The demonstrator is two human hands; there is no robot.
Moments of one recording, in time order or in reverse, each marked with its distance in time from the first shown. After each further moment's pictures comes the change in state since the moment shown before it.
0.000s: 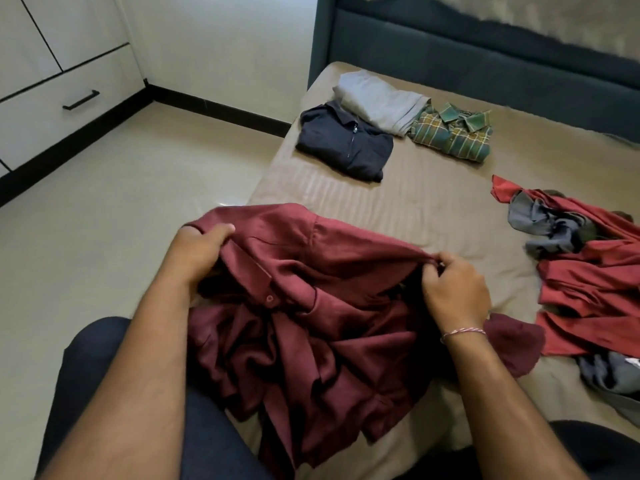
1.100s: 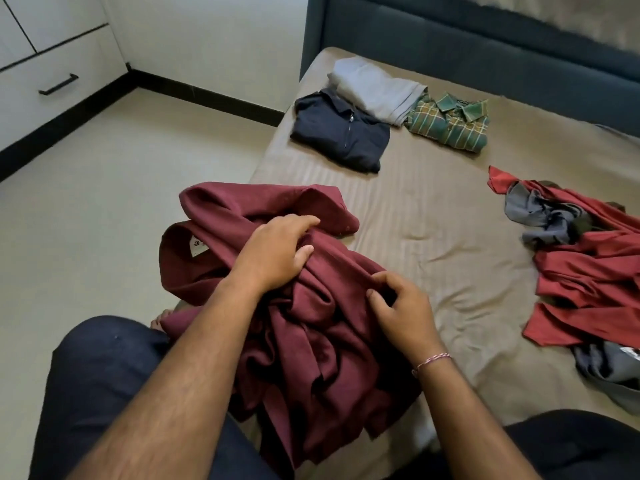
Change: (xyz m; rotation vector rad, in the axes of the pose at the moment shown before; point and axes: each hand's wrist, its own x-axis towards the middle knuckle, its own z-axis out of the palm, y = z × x) left_hand 0.004 -0.011 0.083 0.775 -0.341 0.896; right_hand -0.052 -0.004 0.049 0.339 -0.234 -0.331
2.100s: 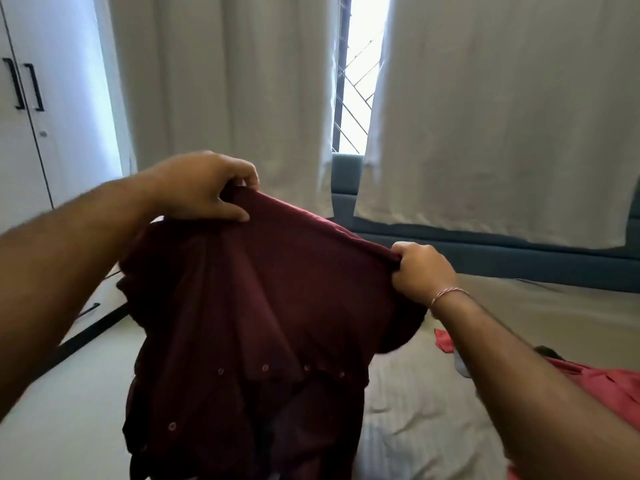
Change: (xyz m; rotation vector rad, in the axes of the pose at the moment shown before) left_hand 0.090 0.180 -0.382 0.494 0.225 0.381; right_hand 0.155 -0.148 -0.272 -0.420 0.315 -0.162
